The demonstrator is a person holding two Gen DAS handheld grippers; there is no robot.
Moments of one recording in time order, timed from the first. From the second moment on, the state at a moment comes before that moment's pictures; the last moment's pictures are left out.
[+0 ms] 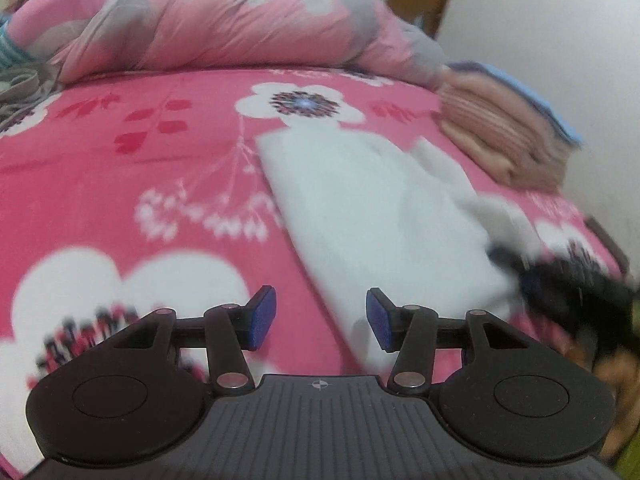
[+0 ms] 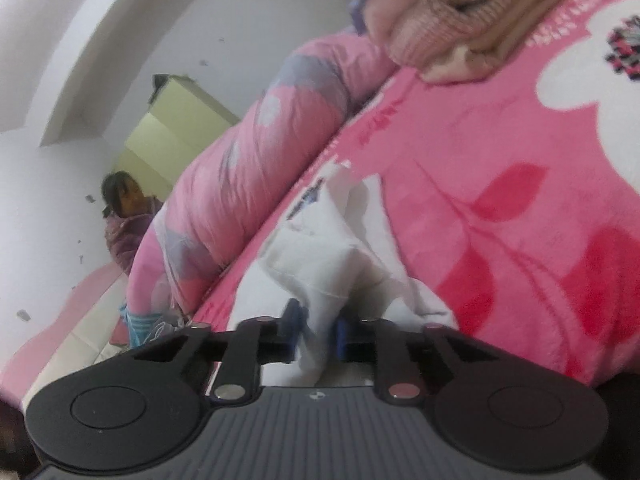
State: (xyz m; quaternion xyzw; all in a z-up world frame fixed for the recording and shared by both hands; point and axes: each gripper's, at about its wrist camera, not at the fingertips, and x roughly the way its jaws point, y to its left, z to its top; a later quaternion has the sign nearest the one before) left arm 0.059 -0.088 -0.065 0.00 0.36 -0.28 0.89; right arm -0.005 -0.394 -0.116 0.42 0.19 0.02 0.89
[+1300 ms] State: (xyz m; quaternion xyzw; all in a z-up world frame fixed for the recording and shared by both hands) left arm 0.078 -0.144 -0.074 0.04 0.31 -0.26 0.92; right arm -0.021 -0.375 -0.081 0.09 0.26 -0.05 0.96
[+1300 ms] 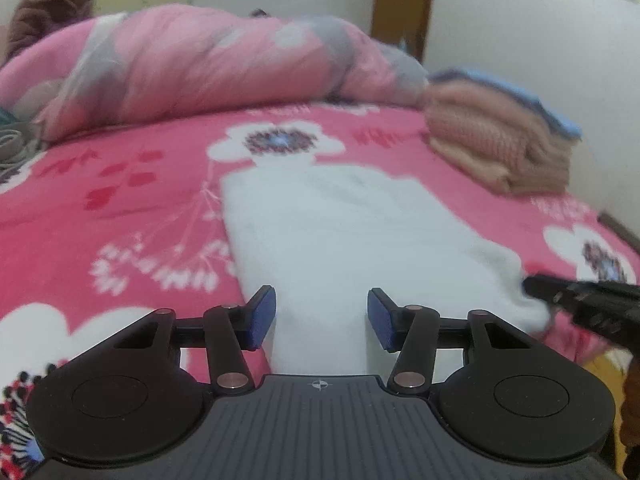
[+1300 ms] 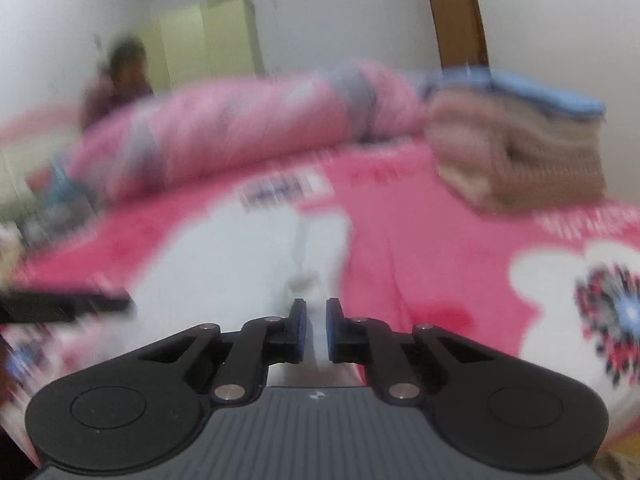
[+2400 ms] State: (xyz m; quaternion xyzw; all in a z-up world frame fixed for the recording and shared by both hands) left arm 0.077 -0.109 -0.111 -0.02 0.28 -0.29 0.91; right arm 0.217 -0.358 -0.073 -0.08 0.37 0.11 0.92
